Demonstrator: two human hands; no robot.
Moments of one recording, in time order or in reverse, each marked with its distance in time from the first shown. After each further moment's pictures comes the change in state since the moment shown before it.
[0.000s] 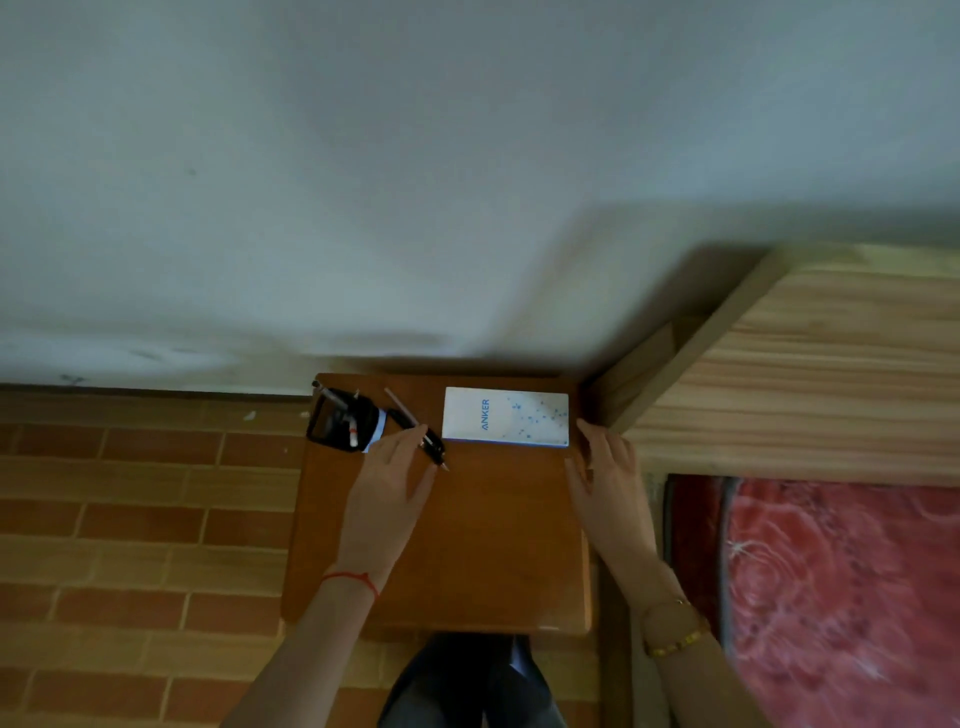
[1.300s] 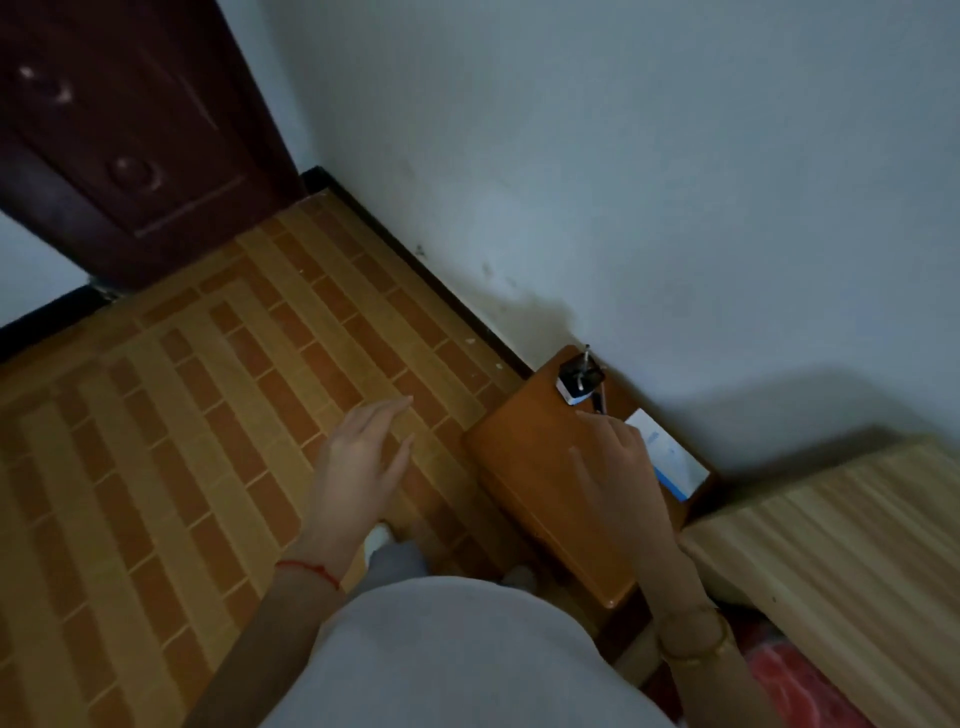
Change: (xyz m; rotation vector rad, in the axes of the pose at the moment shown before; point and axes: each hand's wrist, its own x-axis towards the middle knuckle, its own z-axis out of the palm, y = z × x) left_hand -0.397 0.035 -0.227 -0.002 0.665 -0.402; right_hand -0.212 -0.228 -0.137 -0.026 -0.415 -0.734
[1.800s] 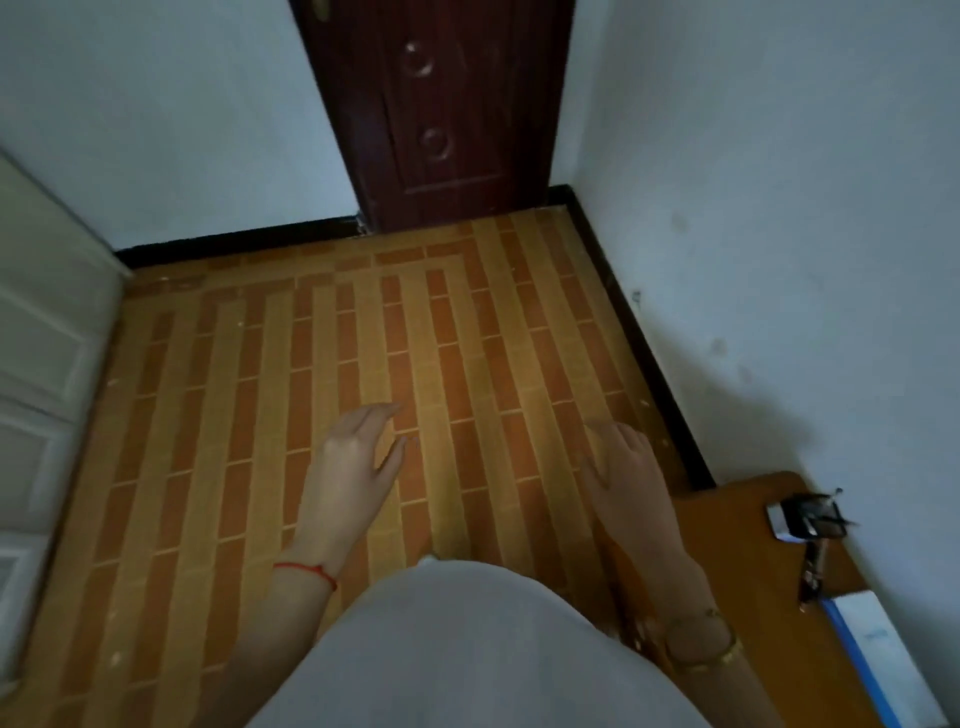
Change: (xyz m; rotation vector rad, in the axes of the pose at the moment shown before) left_hand -0.122 -0.199 -0.157 0.130 0.275 -0.472; right_hand 0.028 -0.236 0.168 -0.080 -0.262 -0.499
